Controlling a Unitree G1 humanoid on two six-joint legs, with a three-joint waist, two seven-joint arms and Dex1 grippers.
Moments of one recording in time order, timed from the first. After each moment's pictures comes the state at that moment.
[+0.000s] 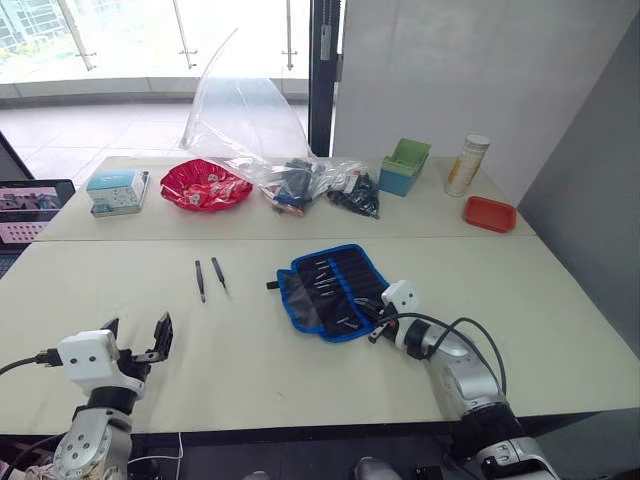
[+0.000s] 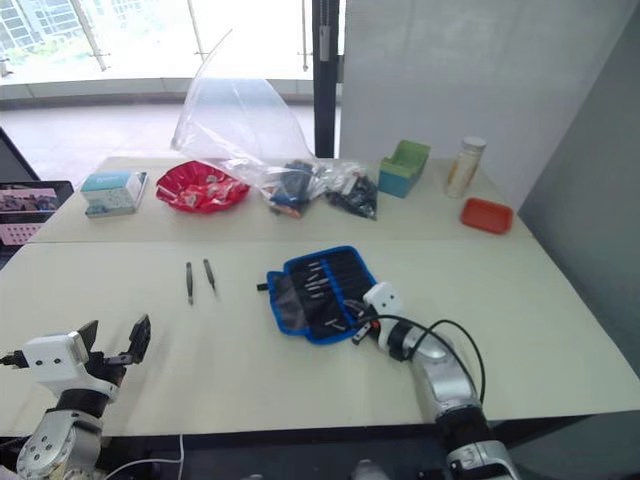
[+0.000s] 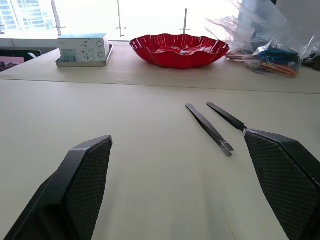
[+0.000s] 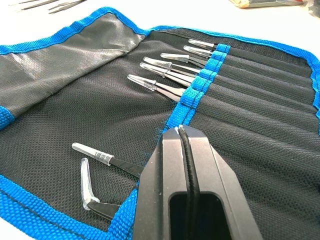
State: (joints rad) left arm 0.19 0.21 0.47 -0.32 -0.35 0.11 -0.27; right arm -0.37 -0.28 0.11 0.34 0.12 0.01 0.69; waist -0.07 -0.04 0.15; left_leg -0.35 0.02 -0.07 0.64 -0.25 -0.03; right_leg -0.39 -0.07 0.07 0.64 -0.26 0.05
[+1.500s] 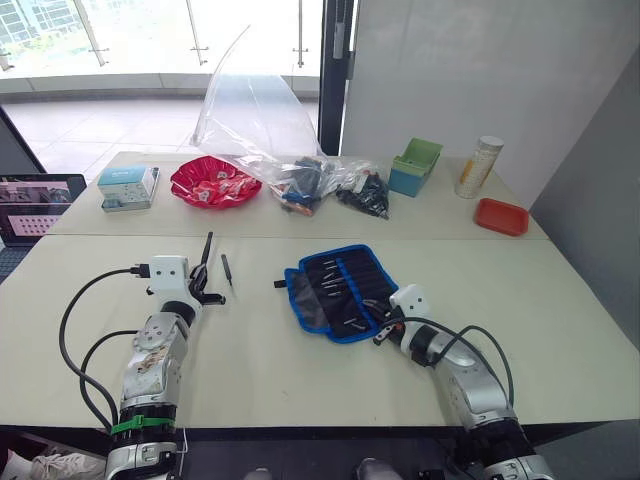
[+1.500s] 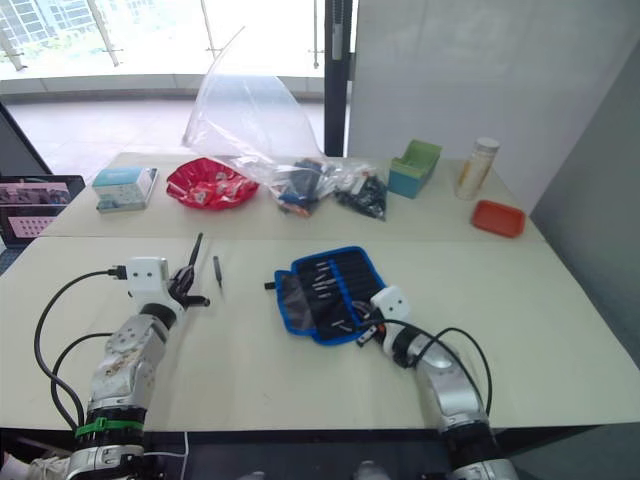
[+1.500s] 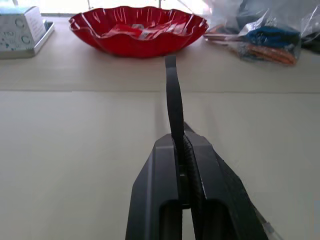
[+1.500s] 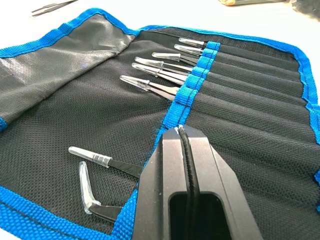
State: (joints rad) left arm -0.35 0.33 0.27 0.17 -0.24 0.18 -0.28; right arm -0.28 -0.28 0.09 0.20 0.13 0.06 0.60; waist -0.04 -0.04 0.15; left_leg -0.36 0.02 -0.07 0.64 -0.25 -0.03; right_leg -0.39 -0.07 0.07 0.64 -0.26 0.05
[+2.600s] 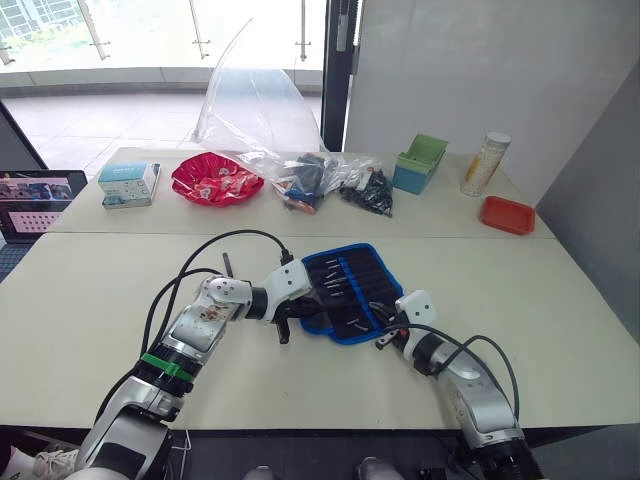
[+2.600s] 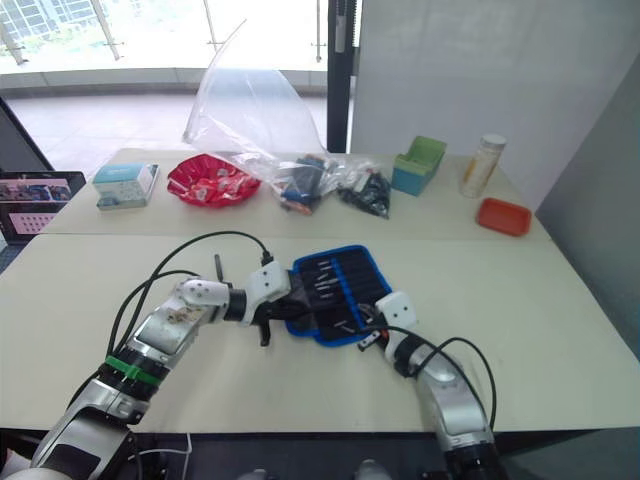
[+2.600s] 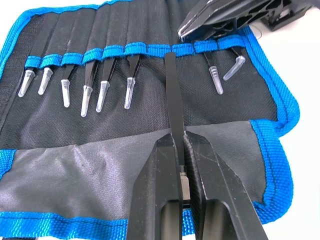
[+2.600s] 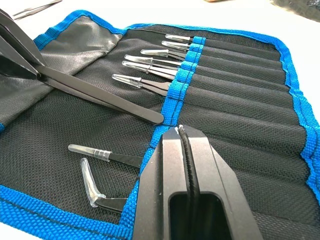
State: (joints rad) left arm -0.66 0.49 -0.33 0.21 -0.09 0.37 -1.01; right arm -0.19 -0.27 0.08 0.05 0.13 0.13 0.51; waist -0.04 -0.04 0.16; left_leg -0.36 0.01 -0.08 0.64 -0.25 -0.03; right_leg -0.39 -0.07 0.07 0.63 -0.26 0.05
